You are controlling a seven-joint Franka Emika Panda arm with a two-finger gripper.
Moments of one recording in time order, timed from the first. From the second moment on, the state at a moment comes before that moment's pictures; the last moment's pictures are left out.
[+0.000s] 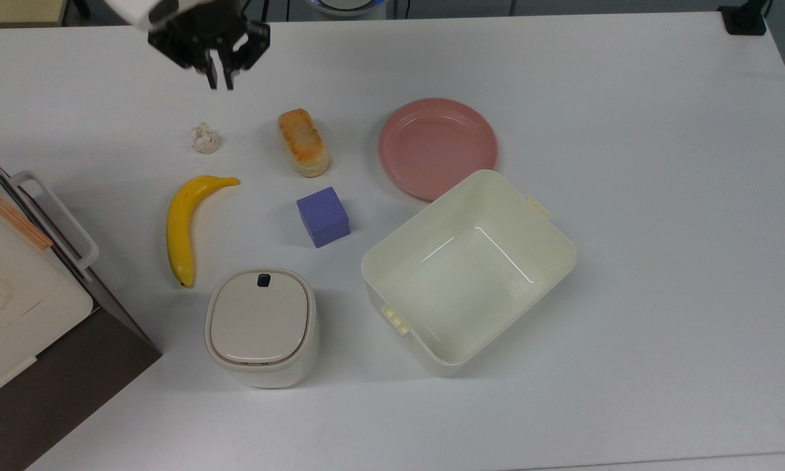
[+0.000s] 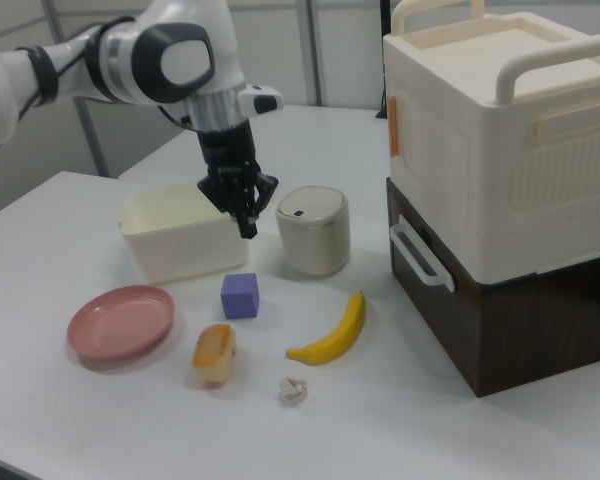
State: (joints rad) arm -0.06 0.14 -0.09 -1.60 -0.10 1.70 -0.21
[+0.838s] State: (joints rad) arm -0.06 0.41 -0.09 -1.53 -0.12 2.02 -0.16
